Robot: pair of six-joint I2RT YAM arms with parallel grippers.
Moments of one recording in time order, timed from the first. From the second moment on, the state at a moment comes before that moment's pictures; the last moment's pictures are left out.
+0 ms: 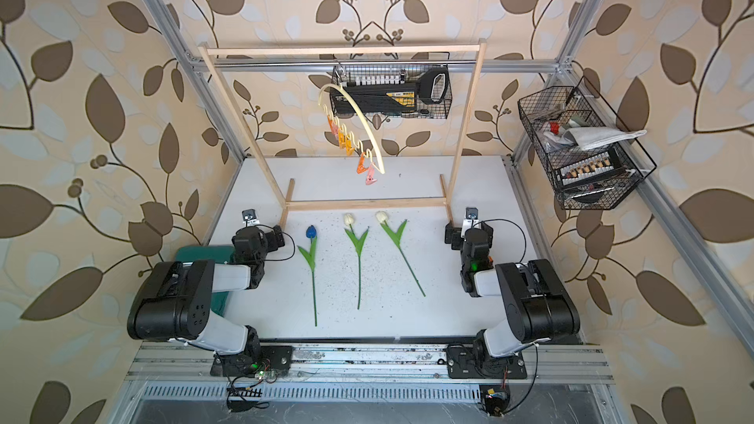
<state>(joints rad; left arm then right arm) 0.03 1.51 0.35 0.68 -0.23 -0.10 0.08 1.53 0.31 0.89 0.29 0.00</state>
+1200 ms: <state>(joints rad) 0.00 1.27 0.61 0.18 -0.21 -0.15 0.31 0.92 0.38 0.47 0.53 0.05</state>
